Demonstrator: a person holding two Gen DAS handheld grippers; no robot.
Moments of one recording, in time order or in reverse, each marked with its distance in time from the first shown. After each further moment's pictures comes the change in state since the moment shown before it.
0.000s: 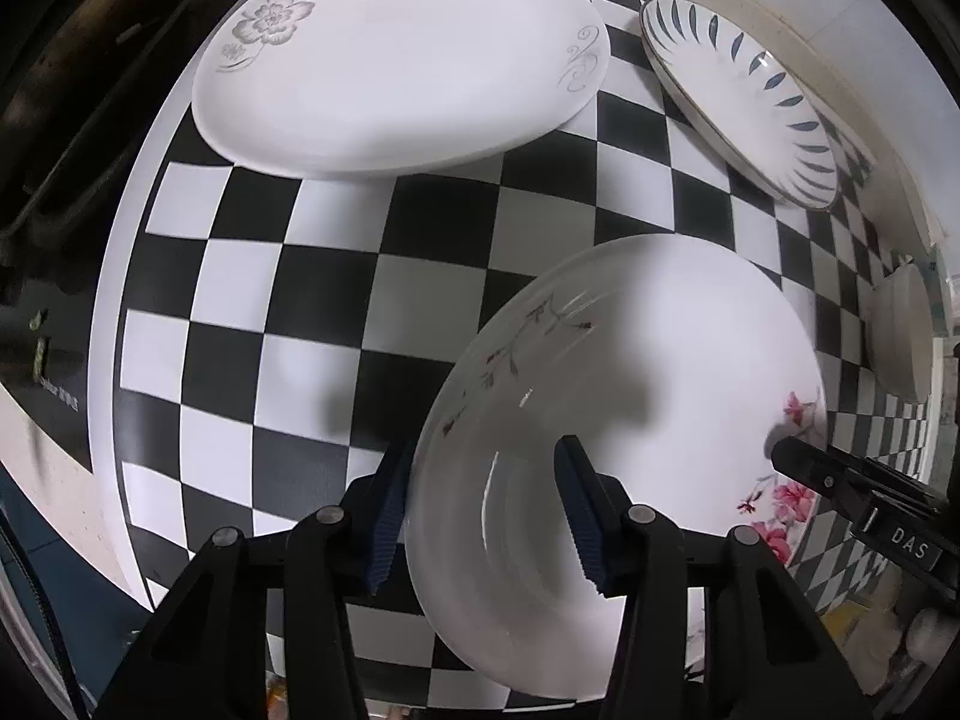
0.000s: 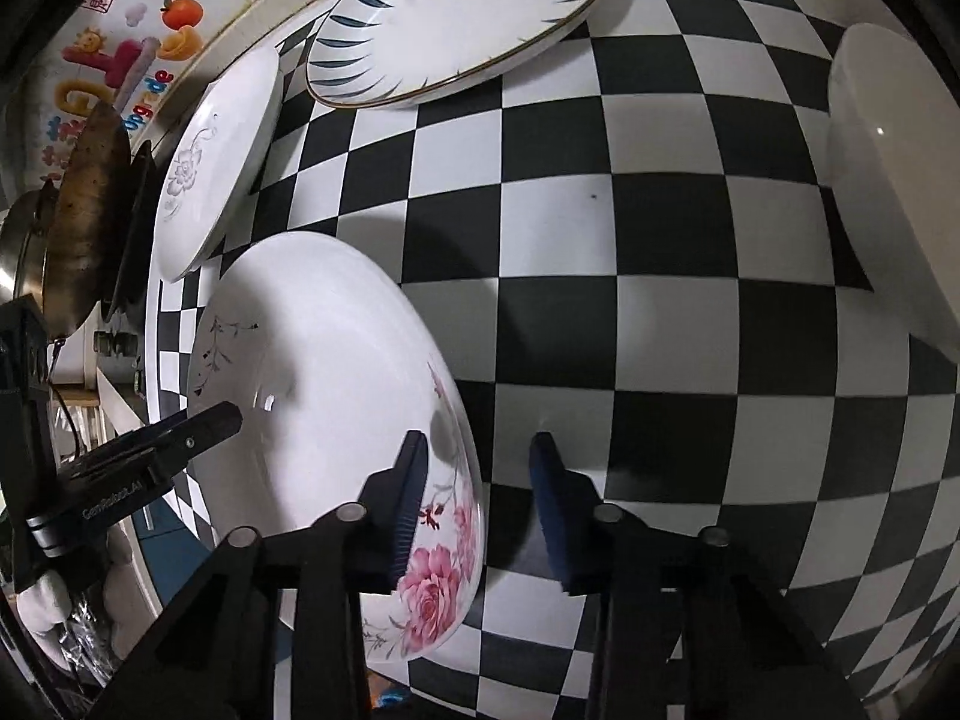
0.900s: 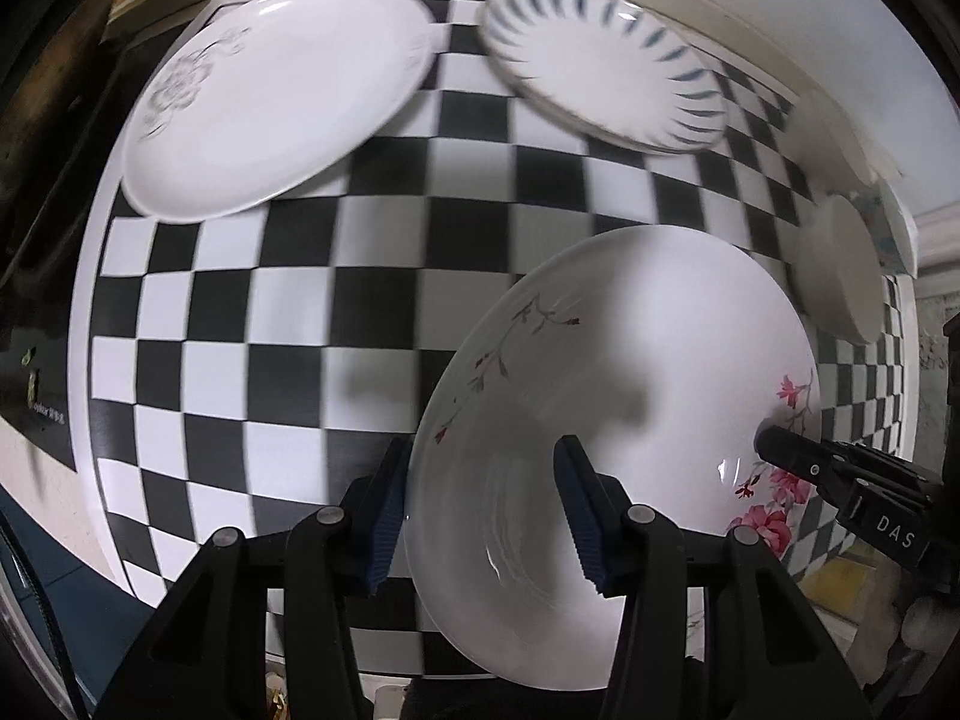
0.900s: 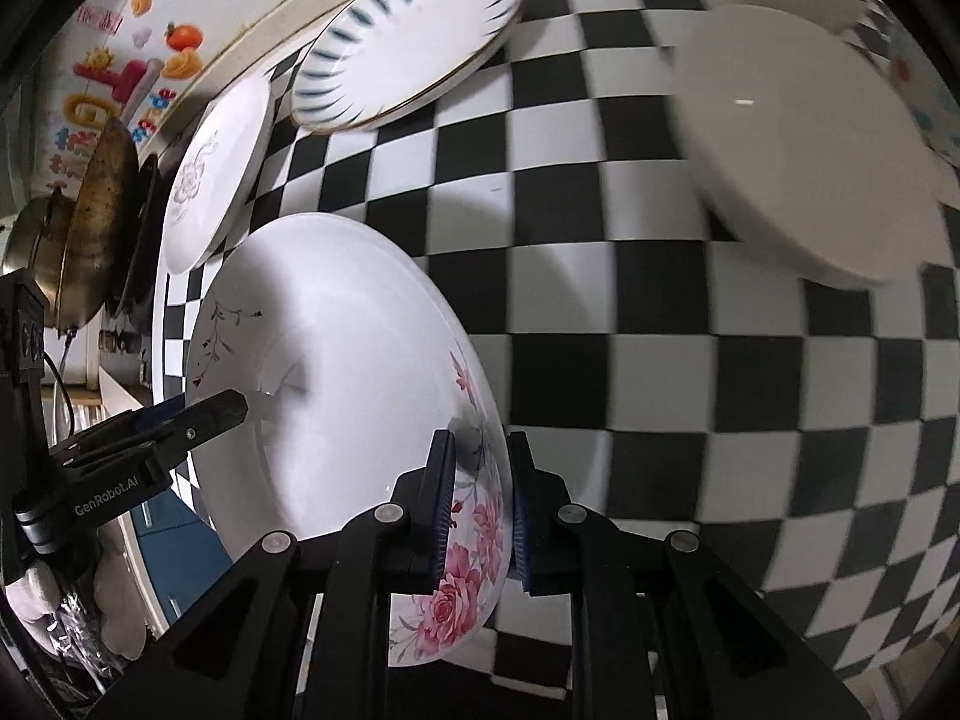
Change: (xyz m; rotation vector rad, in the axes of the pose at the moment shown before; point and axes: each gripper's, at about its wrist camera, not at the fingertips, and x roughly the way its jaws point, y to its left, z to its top) left arm -0.016 -0.077 -0.007 0.122 -0.011 -0.042; right arm -0.053 -0.041 -0.033 0.028 -0.044 -0.008
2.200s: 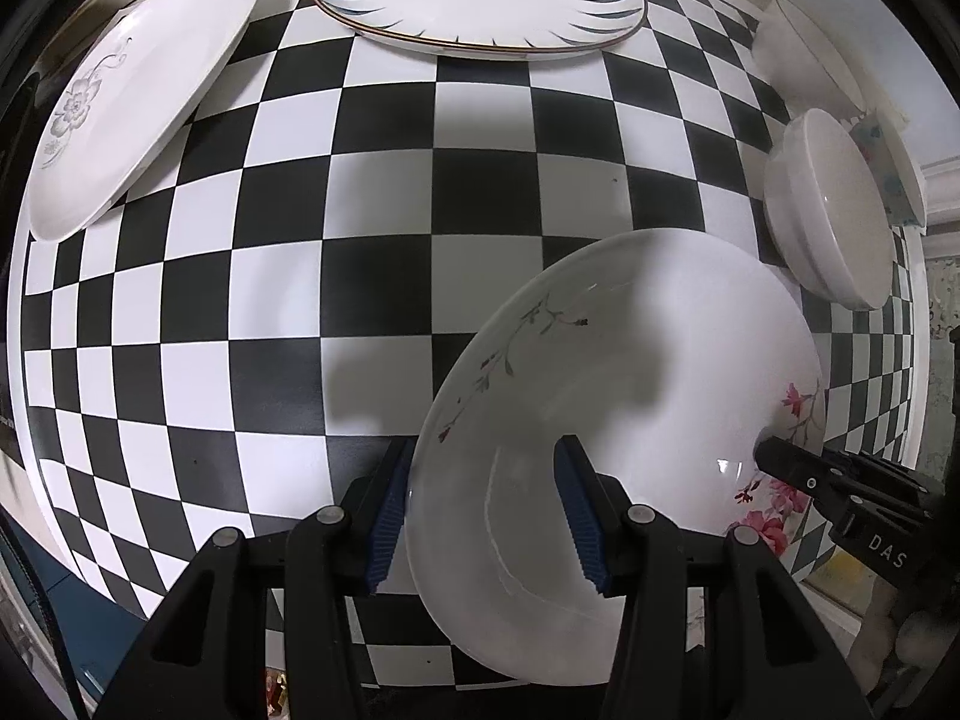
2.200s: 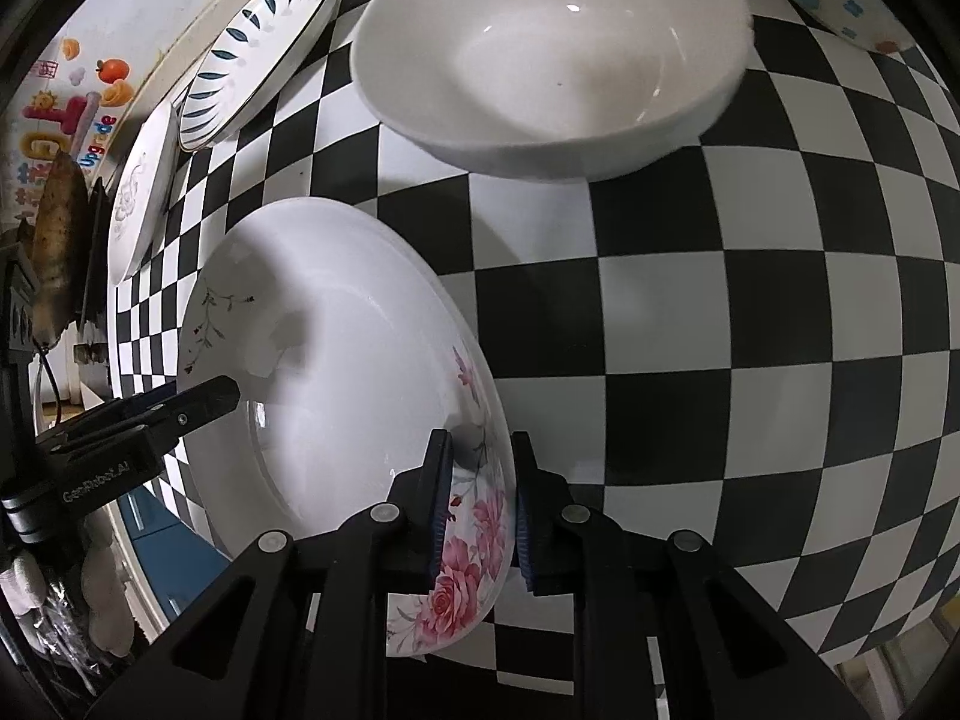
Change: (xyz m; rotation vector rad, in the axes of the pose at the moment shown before) left arm 0.057 -0.078 0.015 0.039 0.097 0.011; right arm -0.010 -0.096 -0.015 0.071 0.063 -0.034
